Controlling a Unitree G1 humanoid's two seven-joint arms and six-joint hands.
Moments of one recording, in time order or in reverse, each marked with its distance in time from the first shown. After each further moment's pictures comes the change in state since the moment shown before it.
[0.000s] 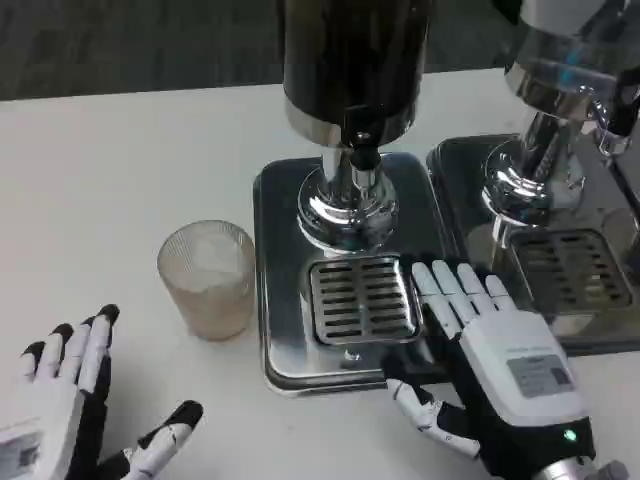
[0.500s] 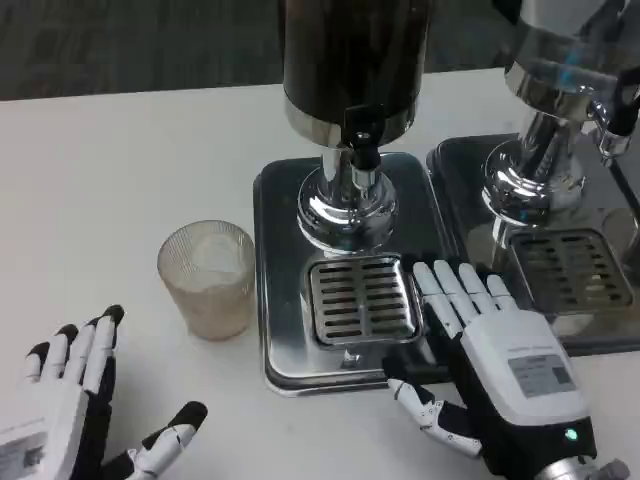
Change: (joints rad) left arm -0.001 -0.003 -0.010 0.000 -0.008 0.001 0.000; right arm 0.000 0.000 -0.005 -0.001 0.001 0.000 0.009
